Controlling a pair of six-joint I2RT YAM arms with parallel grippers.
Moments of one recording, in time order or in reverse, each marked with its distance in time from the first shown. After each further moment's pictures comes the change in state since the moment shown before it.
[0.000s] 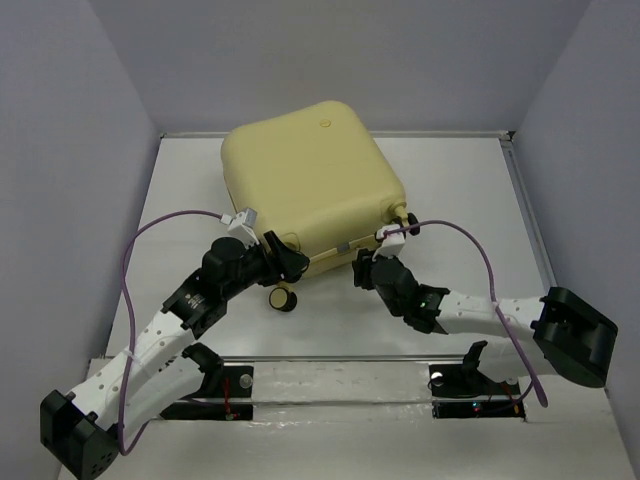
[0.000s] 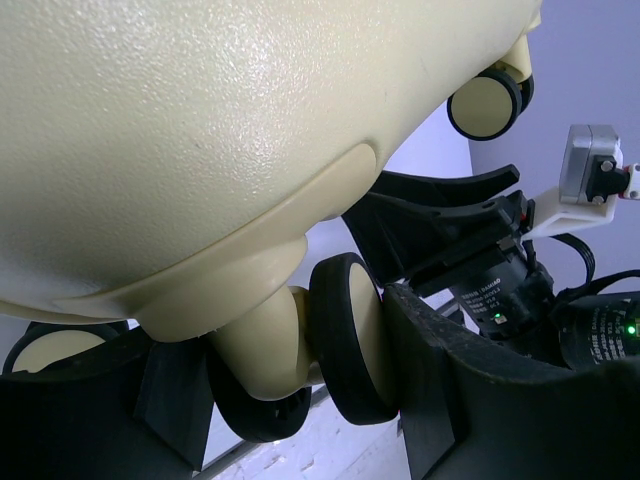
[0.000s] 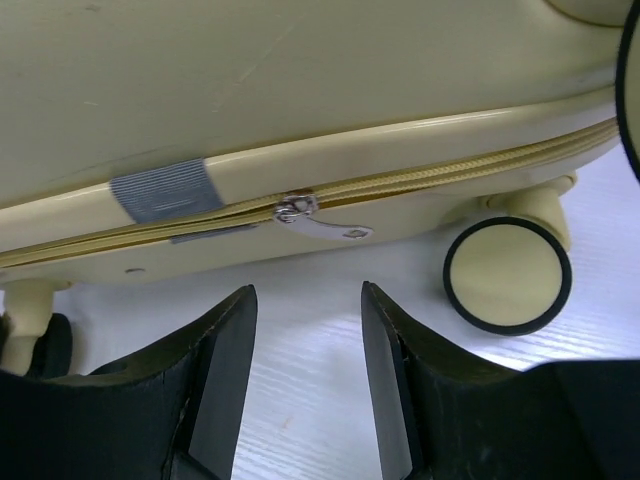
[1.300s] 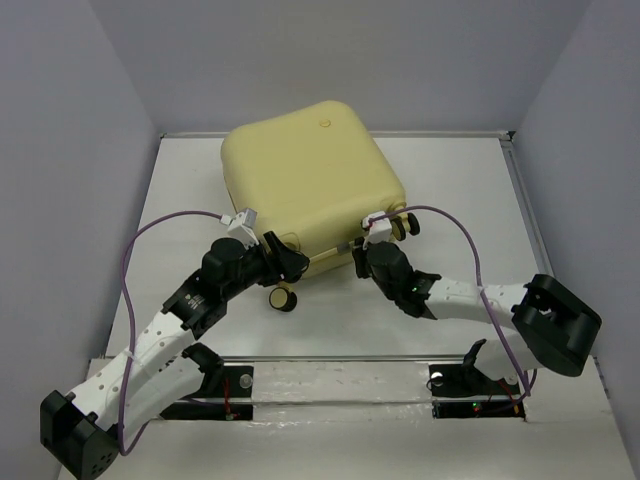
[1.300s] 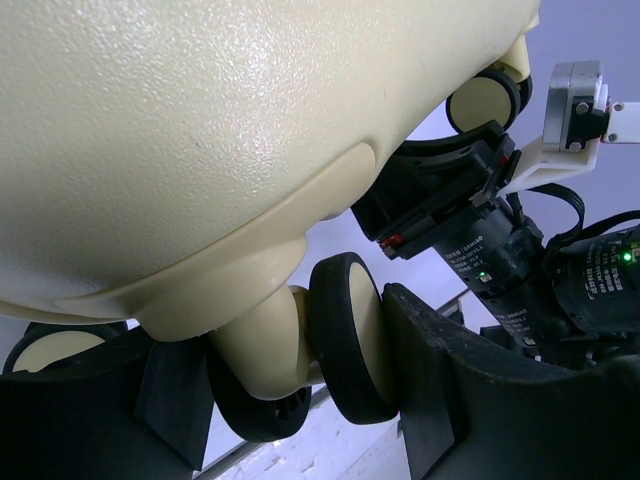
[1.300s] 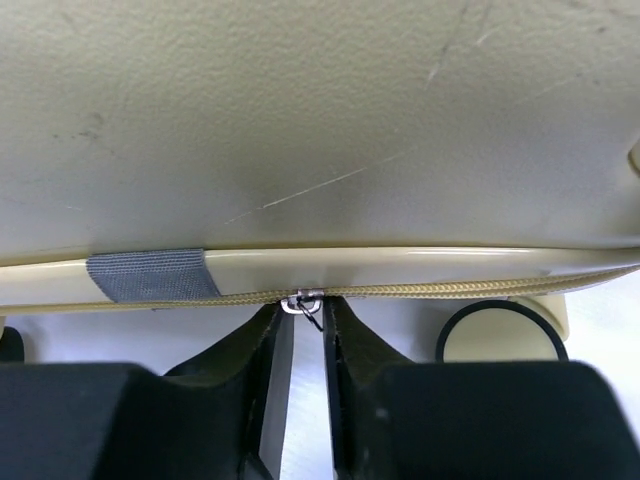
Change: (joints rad) left arm 0.000 -0.004 -0.008 0.009 0.000 0.000; right arm -0.115 0.114 0.090 0.027 -0.152 -0.175
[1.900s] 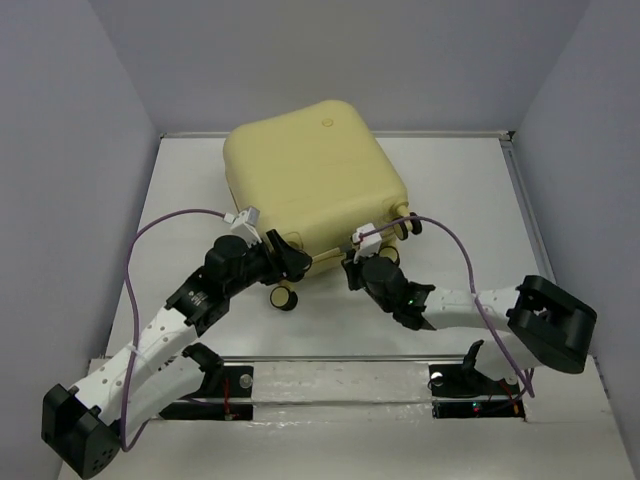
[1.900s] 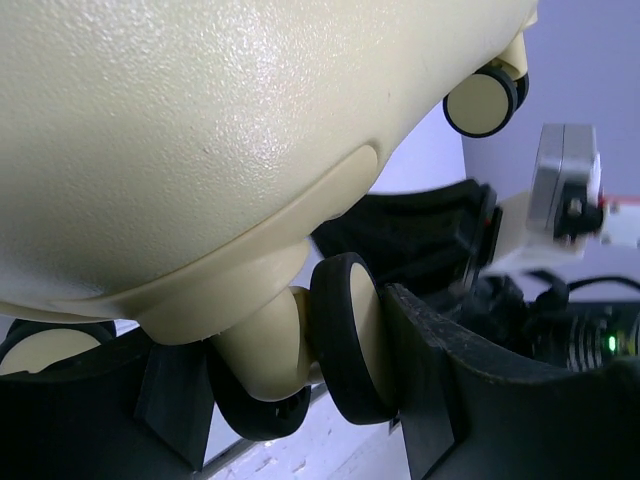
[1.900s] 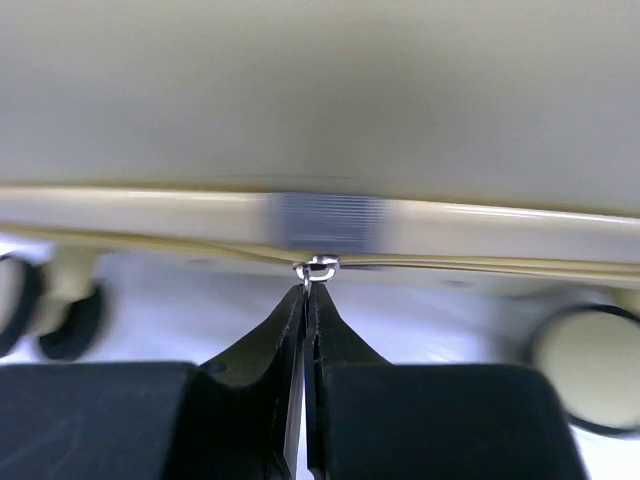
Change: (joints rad) left arm 0.000 0.033 0.004 0.027 0.020 -0.018; right arm 0.087 -0.001 -0.062 0.121 -0.069 -0.011
